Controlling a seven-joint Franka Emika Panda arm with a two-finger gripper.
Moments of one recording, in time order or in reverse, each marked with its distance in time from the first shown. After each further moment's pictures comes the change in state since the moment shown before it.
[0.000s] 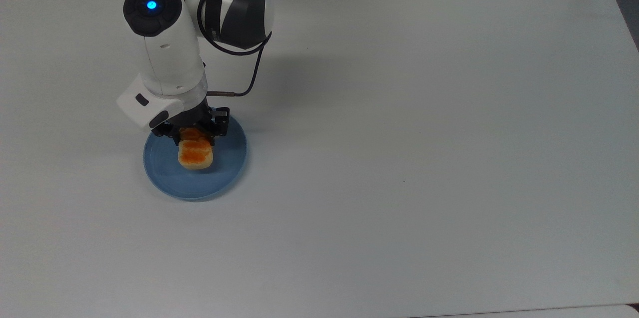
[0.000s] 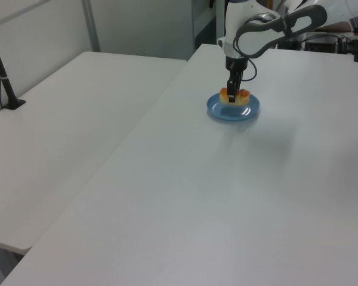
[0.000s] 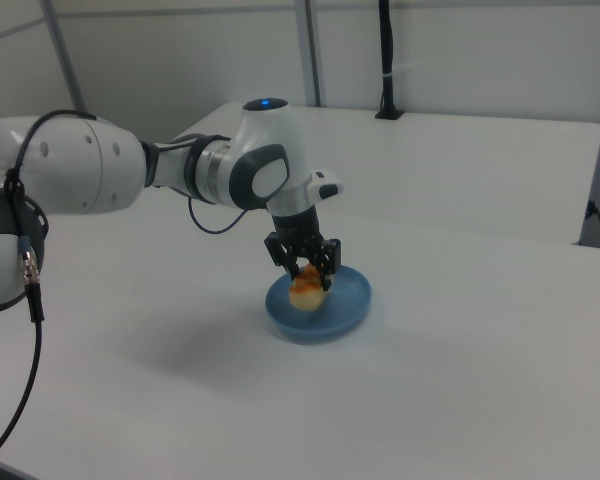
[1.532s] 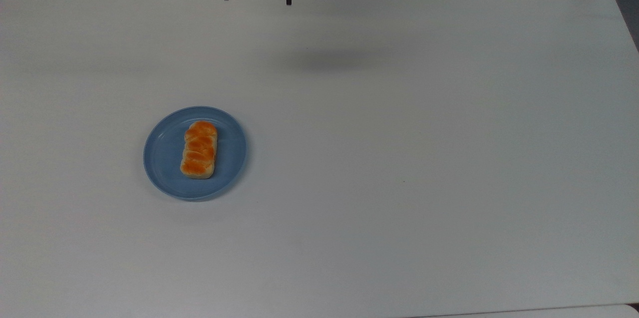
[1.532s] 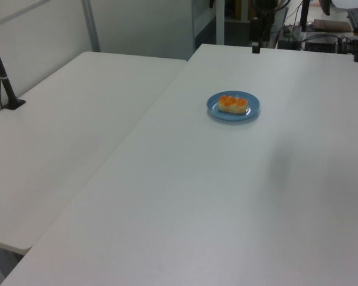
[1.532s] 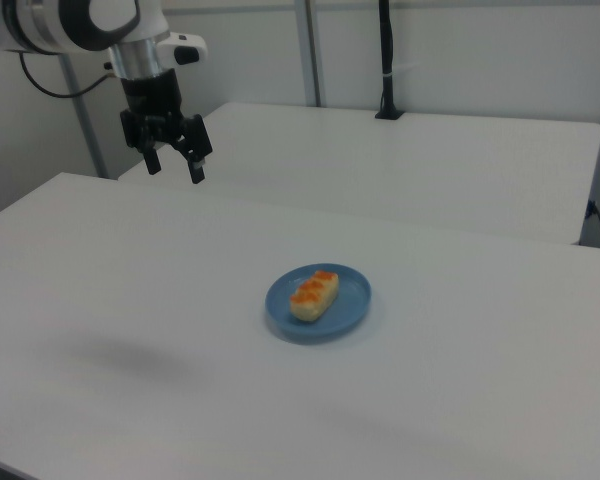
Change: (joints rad) arm 0.180 -0.458 0.020 0.005 0.000 -0.527 0.274
